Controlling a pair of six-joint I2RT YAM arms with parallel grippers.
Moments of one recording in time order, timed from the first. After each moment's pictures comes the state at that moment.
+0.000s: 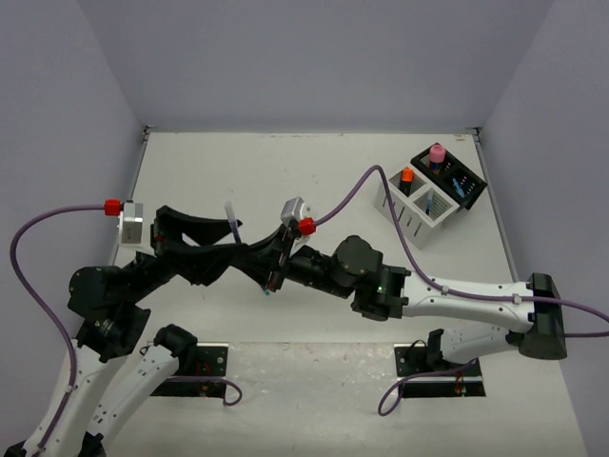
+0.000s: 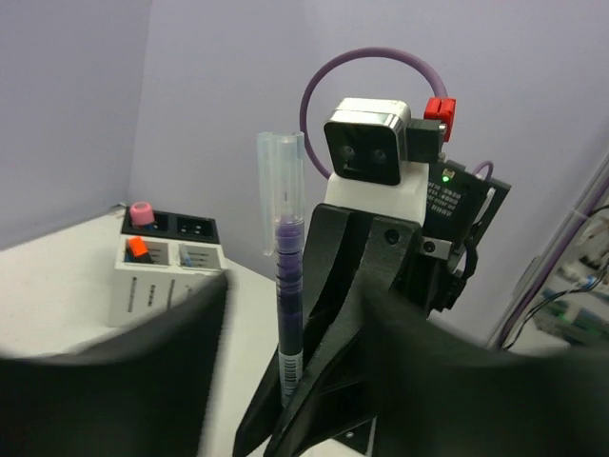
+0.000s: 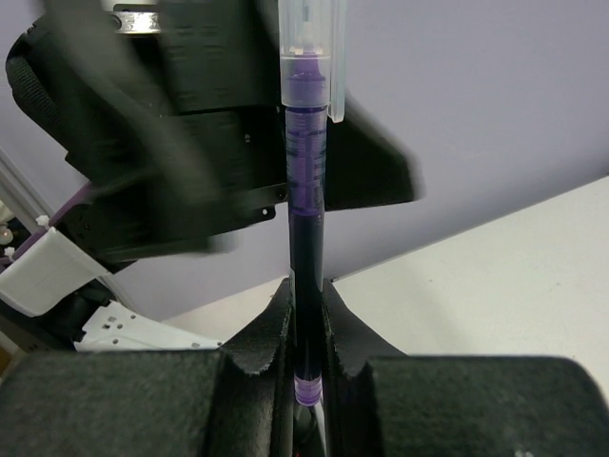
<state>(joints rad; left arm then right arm) -0.47 0.44 0.82 0.11 0.56 -0.65 1.34 1.29 1.10 0.42 0.06 0.27</state>
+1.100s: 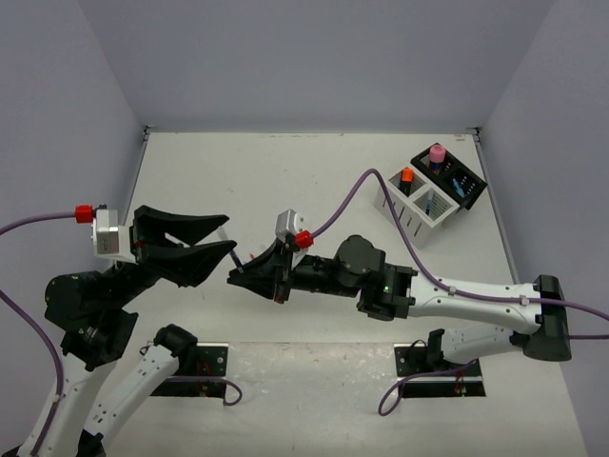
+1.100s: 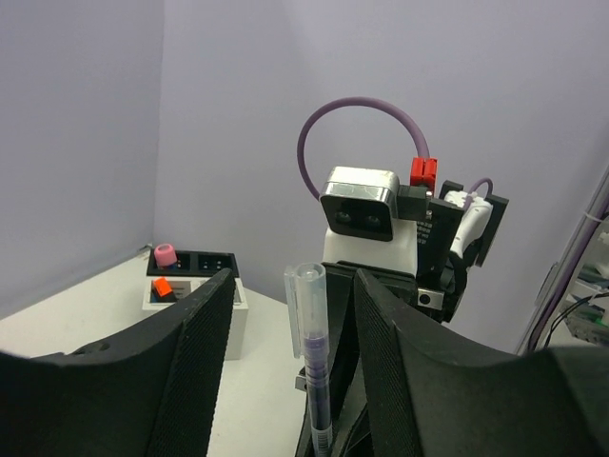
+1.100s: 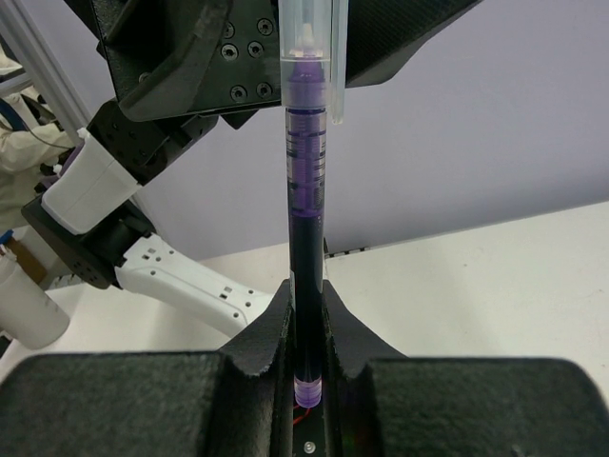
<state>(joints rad) -0.47 0.45 0.93 0.07 0.54 -0.56 1.34 1.26 1.10 0.33 -0.13 0.22</state>
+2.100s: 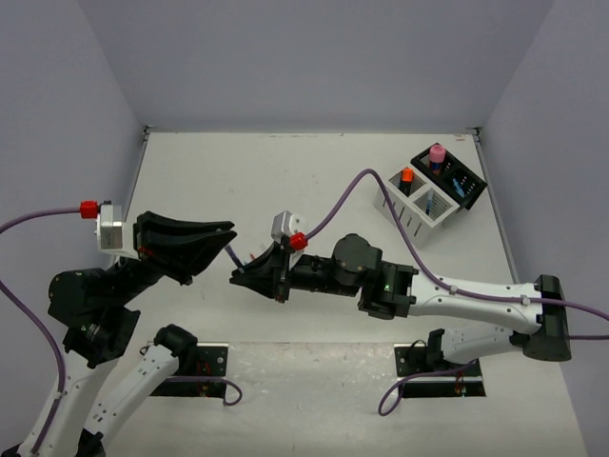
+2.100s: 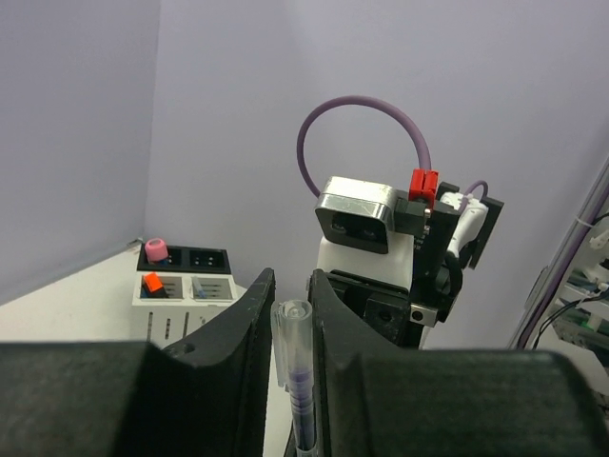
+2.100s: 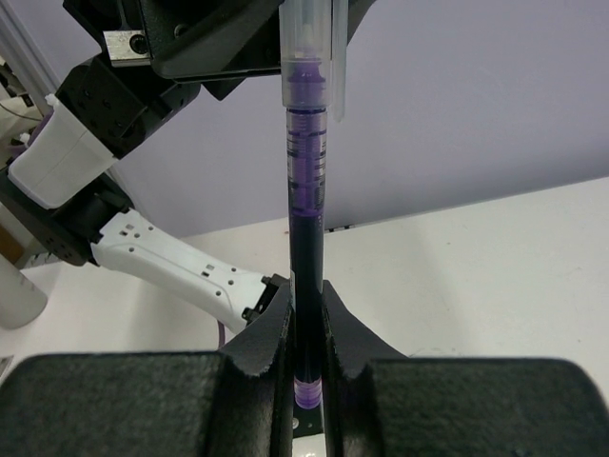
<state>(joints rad) -0.47 0.46 0.93 0.07 0.54 -0.59 1.34 1.26 1.11 0.25 -0.12 0.18</state>
